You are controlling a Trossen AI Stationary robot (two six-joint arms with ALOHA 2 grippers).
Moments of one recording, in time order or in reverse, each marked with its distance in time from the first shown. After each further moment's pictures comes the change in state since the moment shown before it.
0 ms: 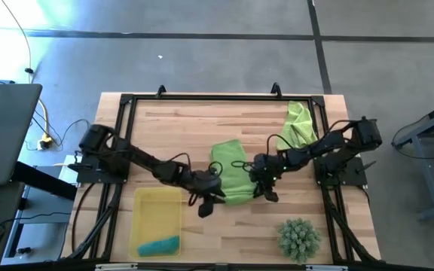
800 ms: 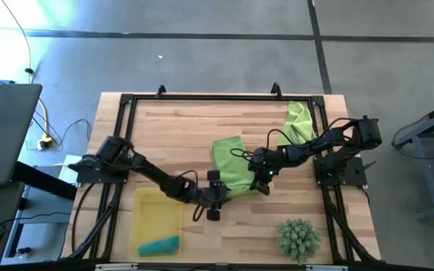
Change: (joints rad) left arm -0.110 0.201 0.067 0.111 -0.484 0.338; right arm -0.074 -0.005 0.004 -0.006 0.070 0.288
